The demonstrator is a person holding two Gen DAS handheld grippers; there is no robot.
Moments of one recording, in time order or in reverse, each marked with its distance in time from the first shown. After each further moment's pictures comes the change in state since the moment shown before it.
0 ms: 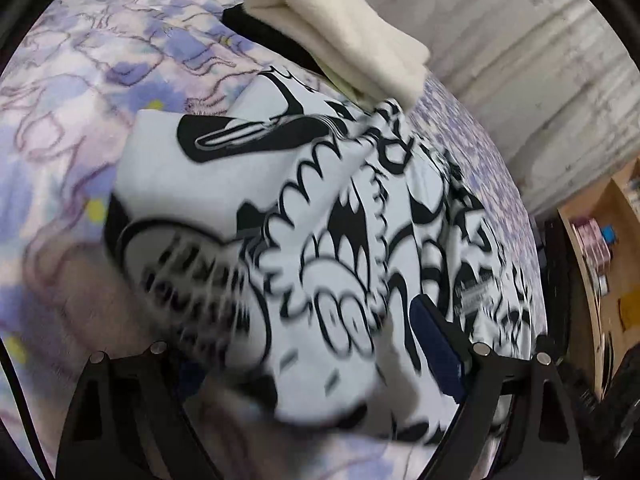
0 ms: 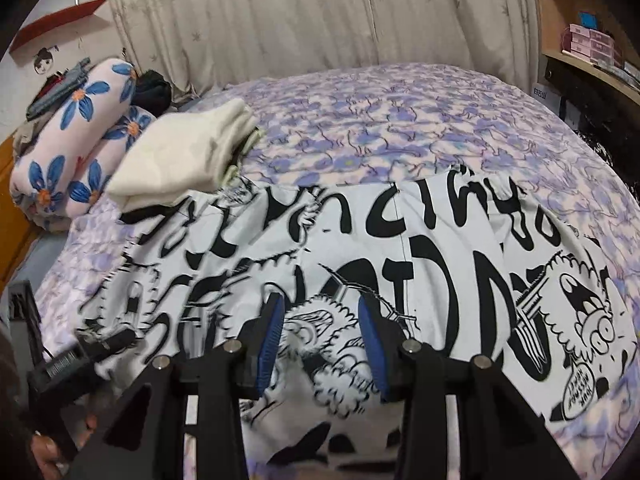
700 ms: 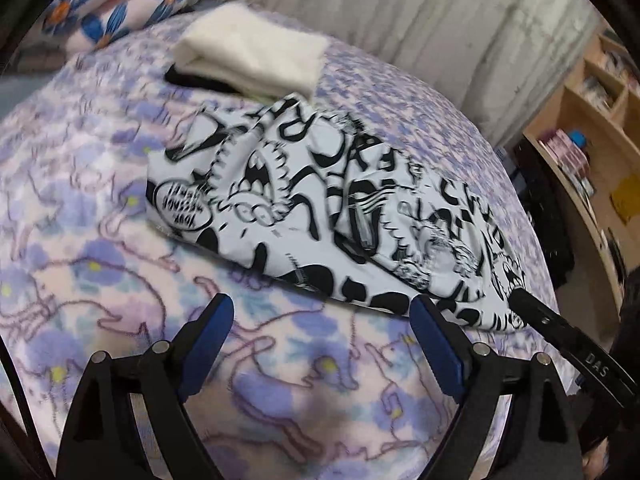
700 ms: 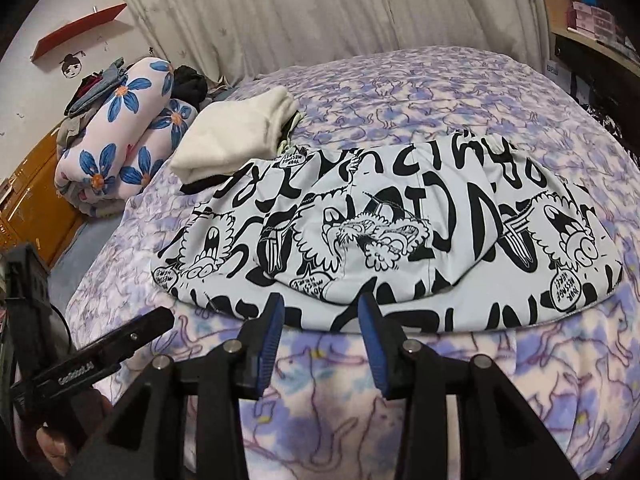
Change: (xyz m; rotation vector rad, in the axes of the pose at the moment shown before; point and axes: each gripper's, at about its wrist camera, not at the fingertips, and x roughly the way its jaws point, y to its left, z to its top) left arm -0.113 -0.051 -0.069 0.297 0.025 -0.001; right arm -0.106 0.016 -0.051 0.019 0.042 0.137
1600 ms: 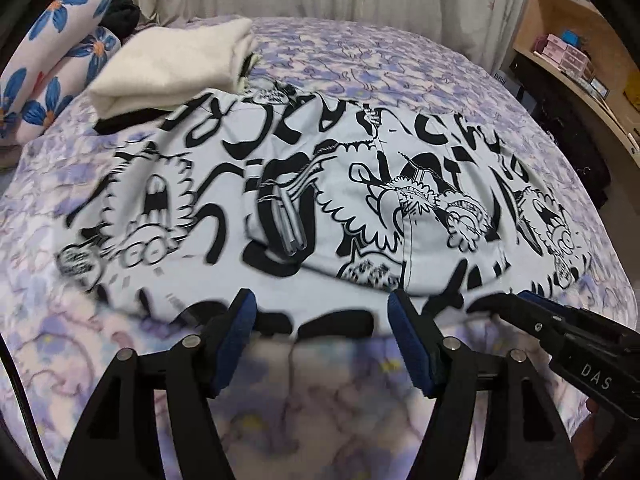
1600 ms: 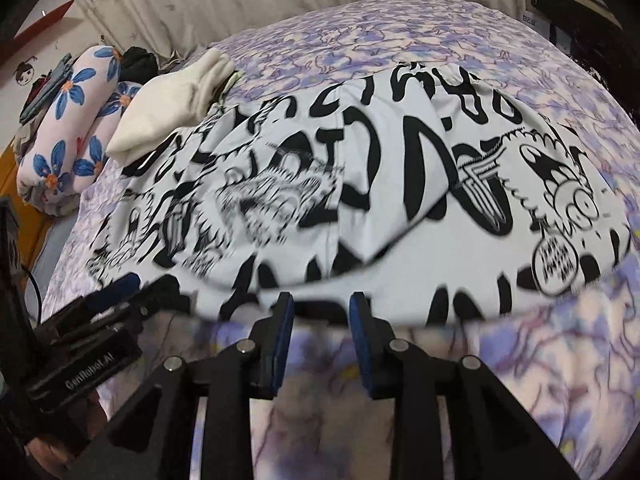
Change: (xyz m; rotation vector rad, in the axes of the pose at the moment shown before) left arm 0.068 -0.103 -0.006 0.315 0.063 0.163; right arm 0.040 -0.071 -0.013 0.076 0.156 -0.061
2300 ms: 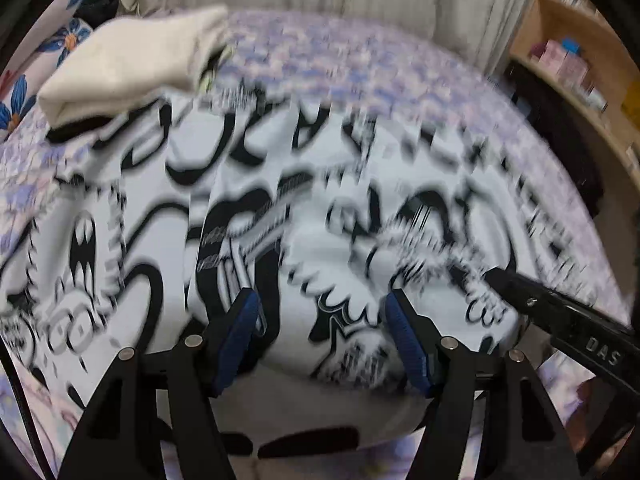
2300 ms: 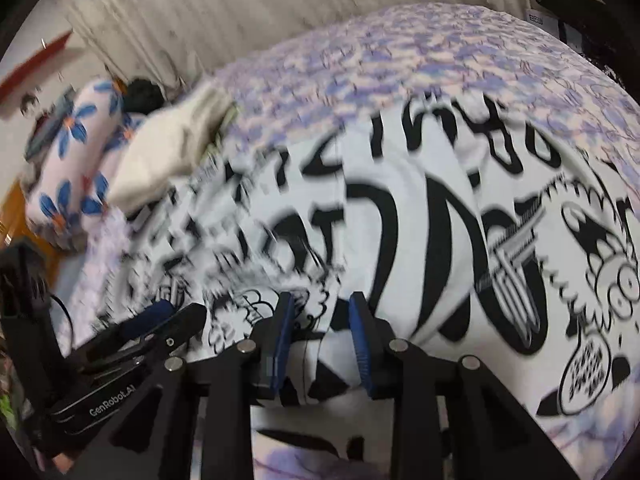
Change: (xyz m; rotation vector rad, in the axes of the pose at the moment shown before) left arm 0.083 -0.008 0.044 -0.015 0.049 -0.064; right arm 0.050 -0.022 0.059 0.025 -0.041 0.048
